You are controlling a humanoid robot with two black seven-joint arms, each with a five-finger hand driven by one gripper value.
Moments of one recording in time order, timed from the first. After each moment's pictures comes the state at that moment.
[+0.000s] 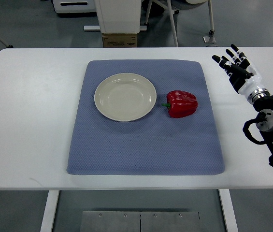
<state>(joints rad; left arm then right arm) -0.01 0.00 -0.21 -0.18 0.05 0.01 -0.14 0.67 -0.17 1.10 0.76 -0.49 0.06 0.14</state>
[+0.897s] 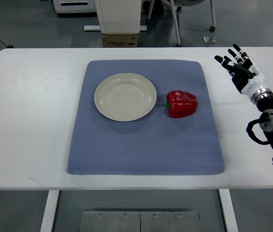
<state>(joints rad) -0.01 0.00 -0.21 -0.18 0.05 0.01 -0.14 0.67 -0.20 1.10 0.77 -0.49 0.08 0.14</state>
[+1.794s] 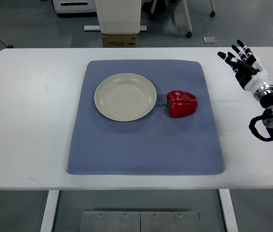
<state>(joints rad) -0.01 0.00 -0.21 -0.18 0.05 0.01 -0.14 0.69 -0.21 1.09 0.76 -0.49 0.07 0.14</state>
